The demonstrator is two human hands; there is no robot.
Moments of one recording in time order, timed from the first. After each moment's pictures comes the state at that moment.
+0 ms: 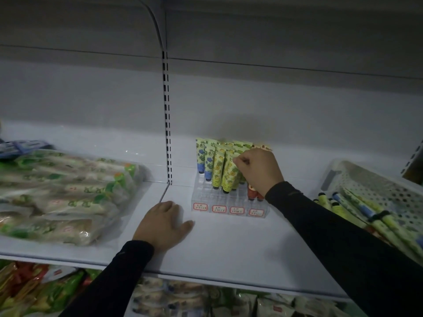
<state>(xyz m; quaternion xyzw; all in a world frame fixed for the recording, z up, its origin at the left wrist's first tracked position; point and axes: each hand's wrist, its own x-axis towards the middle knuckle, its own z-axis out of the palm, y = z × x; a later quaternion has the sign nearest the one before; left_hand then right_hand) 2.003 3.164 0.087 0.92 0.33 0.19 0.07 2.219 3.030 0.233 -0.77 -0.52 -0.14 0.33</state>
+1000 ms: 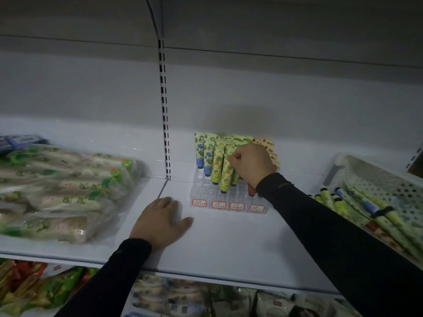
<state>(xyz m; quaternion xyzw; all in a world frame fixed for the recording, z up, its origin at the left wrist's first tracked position) 2.004 3.165 0.085 0.92 0.33 0.18 0.07 2.220 3.051 0.229 -0.80 -0.52 -0.13 0.27</state>
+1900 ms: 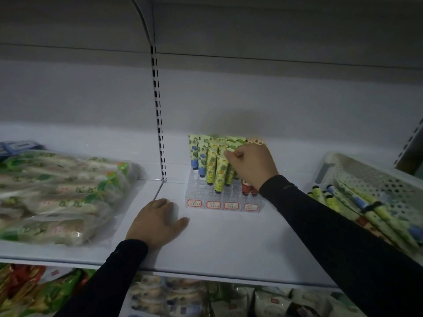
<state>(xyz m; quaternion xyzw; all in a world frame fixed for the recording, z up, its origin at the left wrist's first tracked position) 2.001 3.153 0.098 0.91 0.36 0.17 0.10 2.218 3.025 0.235 -0.79 -0.50 -0.12 0.34</state>
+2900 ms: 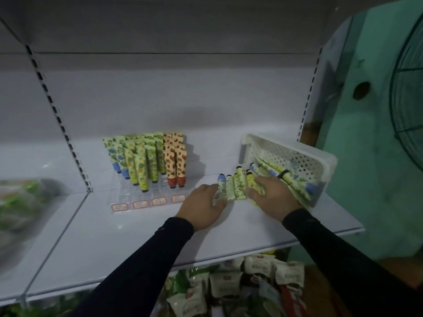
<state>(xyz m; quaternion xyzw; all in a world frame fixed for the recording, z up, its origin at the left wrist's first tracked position) 2.189 2.974 0.148 0.96 0.15 0.11 0.20 2.335 2.813 0.139 -0.89 -0.33 -0.05 0.30</state>
